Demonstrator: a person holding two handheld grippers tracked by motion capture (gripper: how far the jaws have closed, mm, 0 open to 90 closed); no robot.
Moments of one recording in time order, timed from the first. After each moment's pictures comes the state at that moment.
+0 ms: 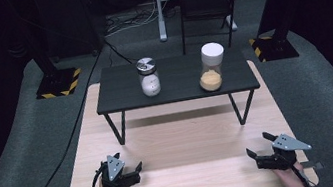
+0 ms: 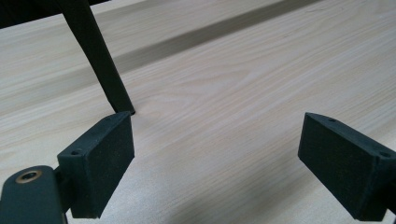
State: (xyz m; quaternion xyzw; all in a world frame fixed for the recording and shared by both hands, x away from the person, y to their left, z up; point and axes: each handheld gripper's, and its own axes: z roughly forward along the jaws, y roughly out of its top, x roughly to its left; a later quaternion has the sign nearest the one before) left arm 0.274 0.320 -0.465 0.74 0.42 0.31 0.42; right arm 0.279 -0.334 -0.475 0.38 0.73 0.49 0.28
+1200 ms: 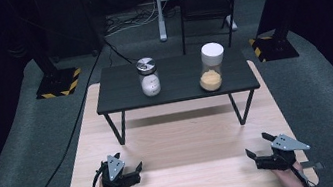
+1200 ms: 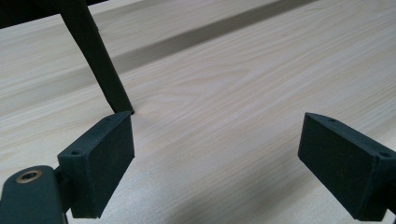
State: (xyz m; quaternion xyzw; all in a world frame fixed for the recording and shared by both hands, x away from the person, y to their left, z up) left arm 0.274 0.320 -0.465 0.74 0.42 0.31 0.42; right arm 0.279 -0.332 -0.474 0.38 0.74 0.49 0.28
